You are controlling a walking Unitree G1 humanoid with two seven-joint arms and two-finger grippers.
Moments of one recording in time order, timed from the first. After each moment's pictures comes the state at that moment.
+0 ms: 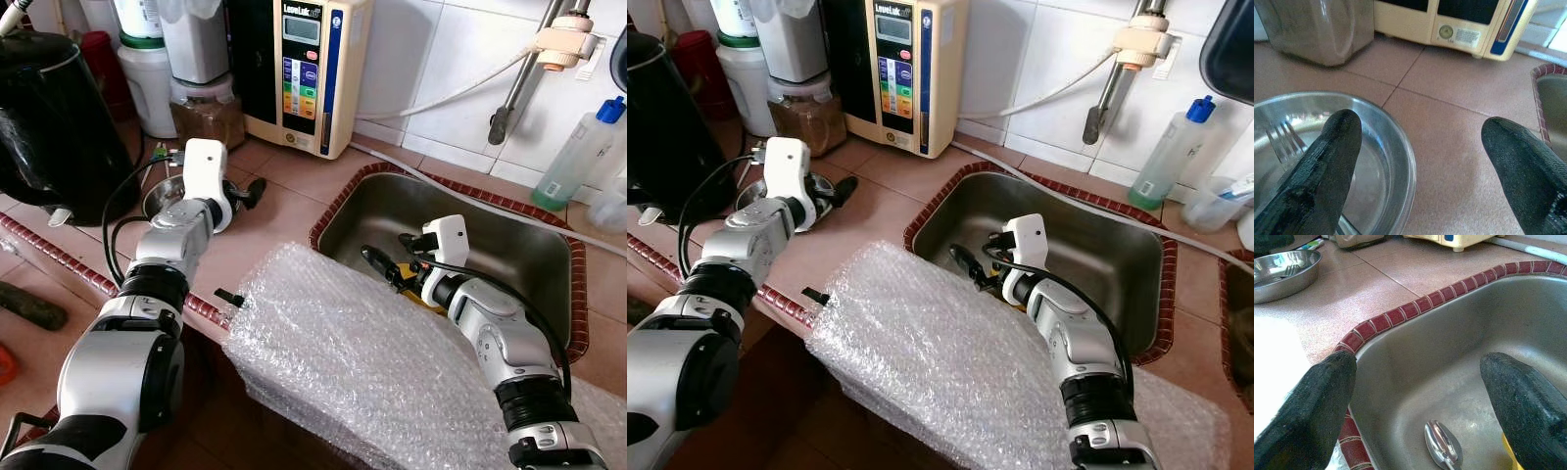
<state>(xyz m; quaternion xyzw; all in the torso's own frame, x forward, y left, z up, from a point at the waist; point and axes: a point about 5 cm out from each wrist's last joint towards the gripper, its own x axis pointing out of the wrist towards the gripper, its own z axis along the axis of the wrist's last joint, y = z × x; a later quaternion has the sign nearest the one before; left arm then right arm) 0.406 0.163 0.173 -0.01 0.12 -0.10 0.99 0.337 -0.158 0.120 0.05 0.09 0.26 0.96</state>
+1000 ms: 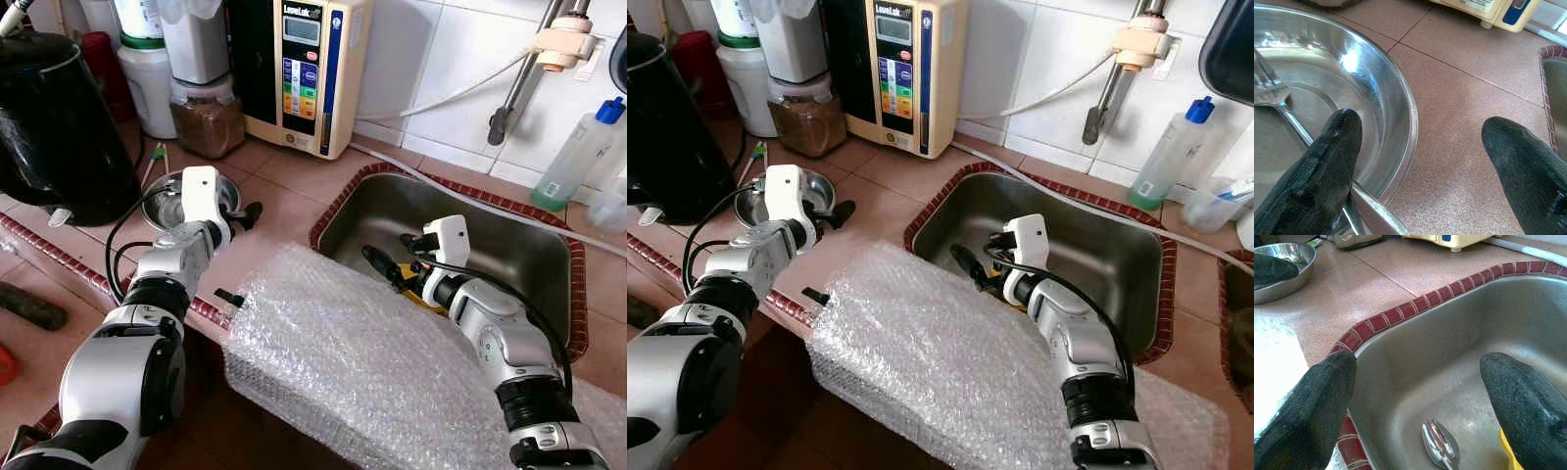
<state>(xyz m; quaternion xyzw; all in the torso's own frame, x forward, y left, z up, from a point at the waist) 0.398 0.164 0.146 -0.07 0.17 -0.09 0.98 0.337 -0.159 0.120 0.05 0.09 0.26 0.96</state>
